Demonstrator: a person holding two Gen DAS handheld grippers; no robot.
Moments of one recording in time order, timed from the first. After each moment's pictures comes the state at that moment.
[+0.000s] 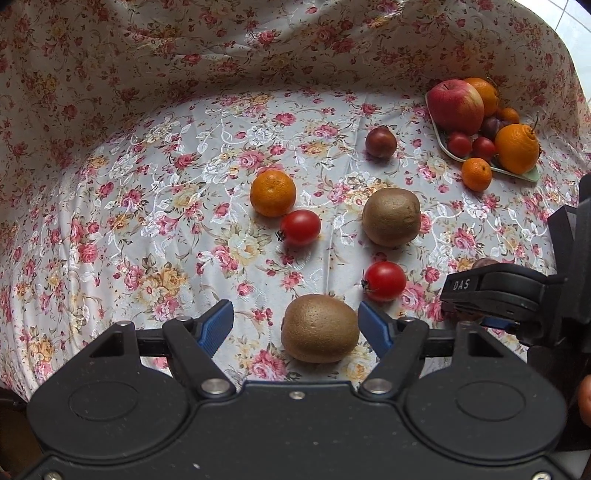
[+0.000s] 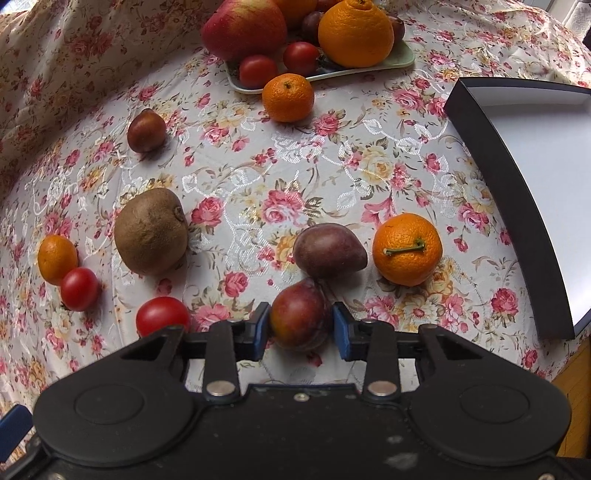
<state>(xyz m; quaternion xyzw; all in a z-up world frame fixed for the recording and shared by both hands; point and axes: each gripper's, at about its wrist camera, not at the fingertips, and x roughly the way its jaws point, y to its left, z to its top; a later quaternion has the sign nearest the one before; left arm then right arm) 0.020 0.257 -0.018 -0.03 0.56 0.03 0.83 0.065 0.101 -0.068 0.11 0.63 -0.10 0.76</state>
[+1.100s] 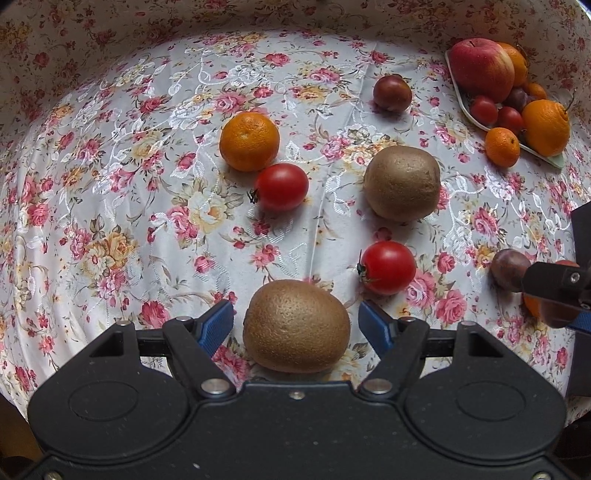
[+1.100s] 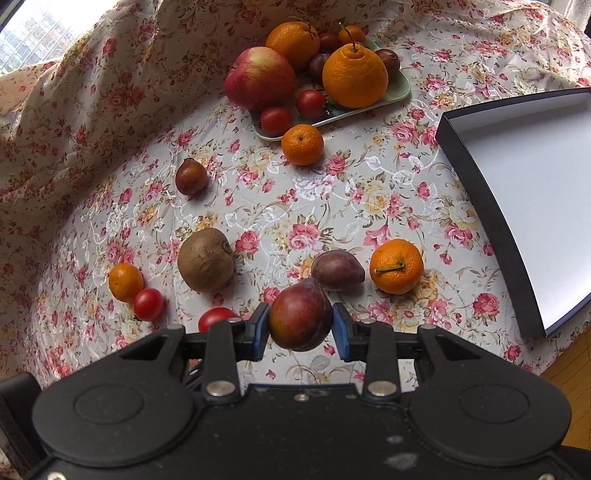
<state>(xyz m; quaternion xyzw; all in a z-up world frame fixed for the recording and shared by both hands) 0.046 0.250 -0.074 -0.07 0.61 0.04 0.79 0.058 0.083 0.000 0.16 0.61 -0.06 0.77</state>
